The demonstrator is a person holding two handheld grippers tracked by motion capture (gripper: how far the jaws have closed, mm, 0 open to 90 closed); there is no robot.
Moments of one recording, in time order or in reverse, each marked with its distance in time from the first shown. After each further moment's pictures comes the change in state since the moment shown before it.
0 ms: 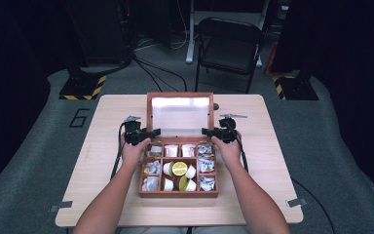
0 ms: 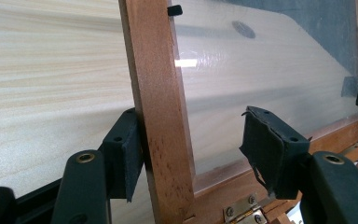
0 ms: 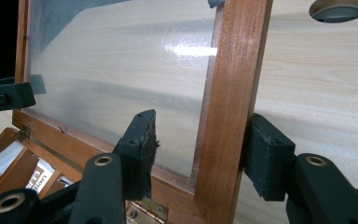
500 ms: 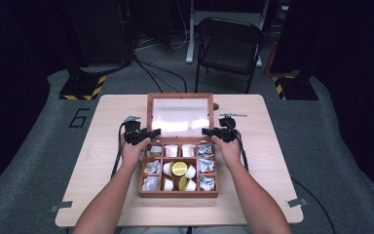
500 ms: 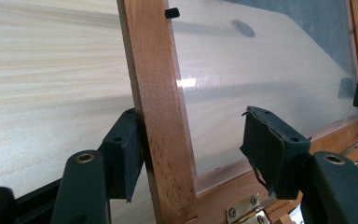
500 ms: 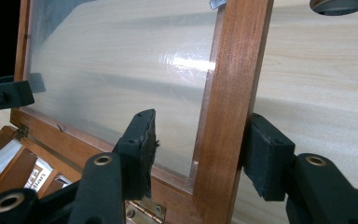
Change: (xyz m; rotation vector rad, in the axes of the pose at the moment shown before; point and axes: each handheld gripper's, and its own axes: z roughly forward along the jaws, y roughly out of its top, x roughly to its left) left arm 0.002 -0.001 0.002 0.005 -0.006 -0.026; right arm -0.002 0.003 0.002 0.031 -0.001 0.017
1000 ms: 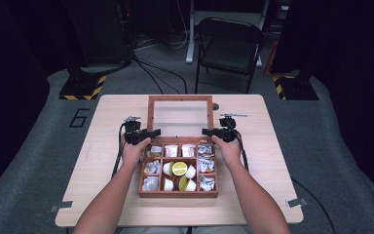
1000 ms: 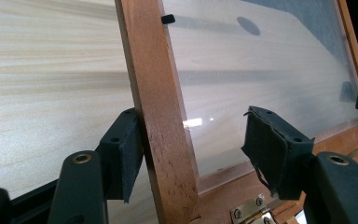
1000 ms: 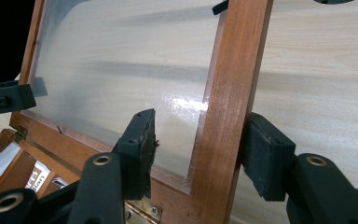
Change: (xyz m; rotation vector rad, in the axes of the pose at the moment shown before) left arm 0.001 -0.001 0.002 0.016 0.014 -0.013; right arm -0.004 0.000 0.003 0.008 0.004 0.026
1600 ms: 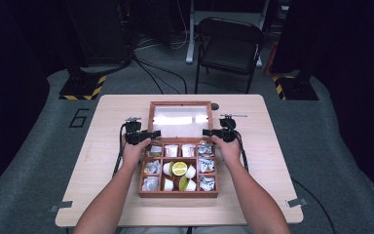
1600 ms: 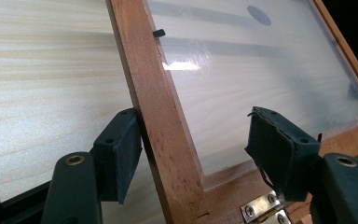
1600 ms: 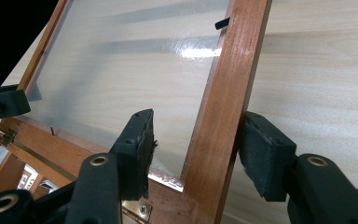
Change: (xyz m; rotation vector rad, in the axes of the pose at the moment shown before) left arm 0.004 -0.001 0.004 0.041 0.013 -0.024; right arm -0.003 -0.001 0.004 0.030 -0.021 0.042
